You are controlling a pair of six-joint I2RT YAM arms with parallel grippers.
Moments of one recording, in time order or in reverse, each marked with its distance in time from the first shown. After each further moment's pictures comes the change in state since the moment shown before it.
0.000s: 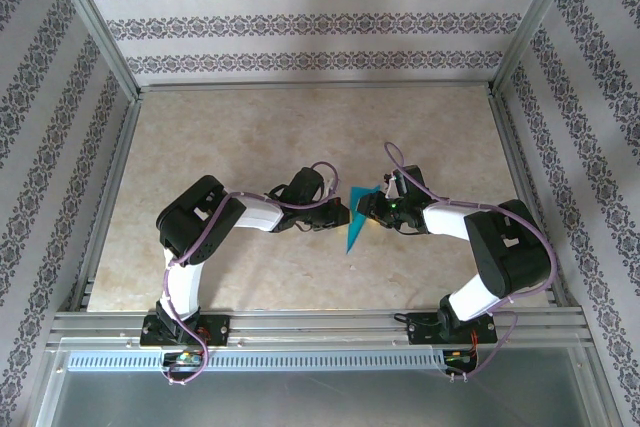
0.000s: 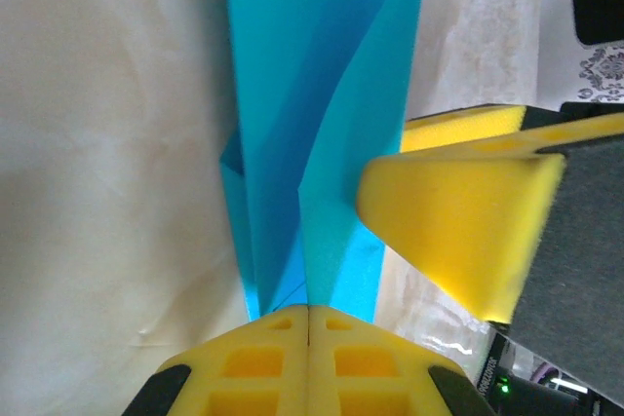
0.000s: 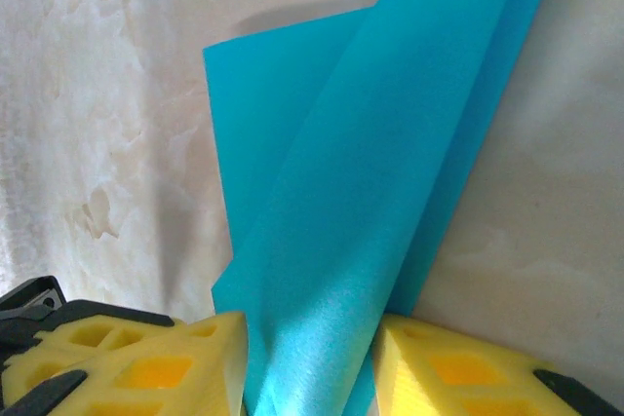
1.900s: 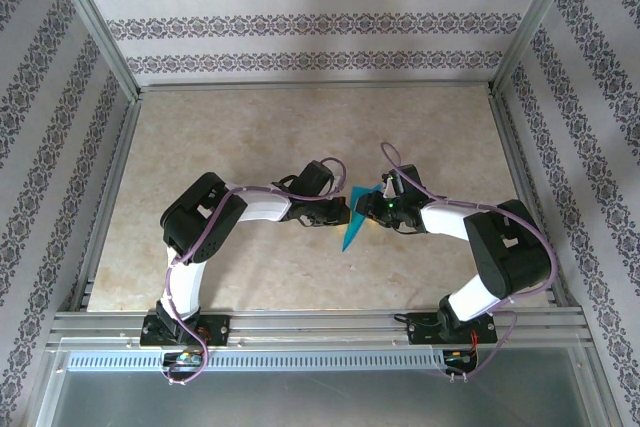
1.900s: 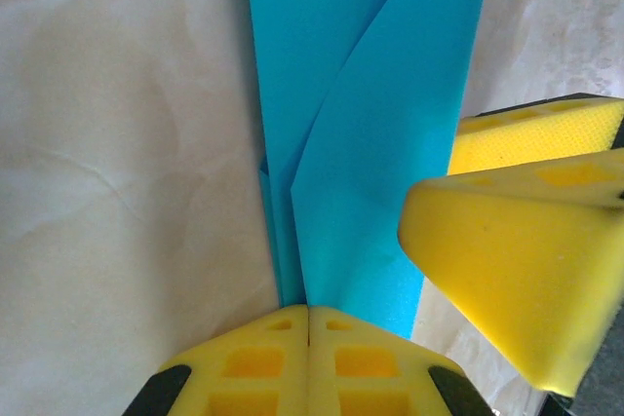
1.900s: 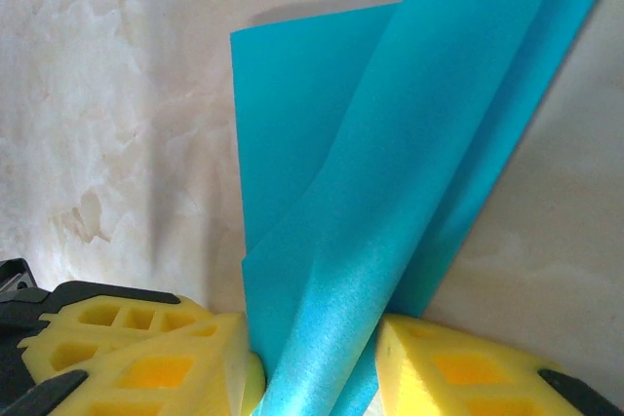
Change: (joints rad) left arm -0.011 0.031 0.158 -0.307 -0.056 0.167; right arm 0.024 -0.013 0.018 -0.029 0.042 0.000
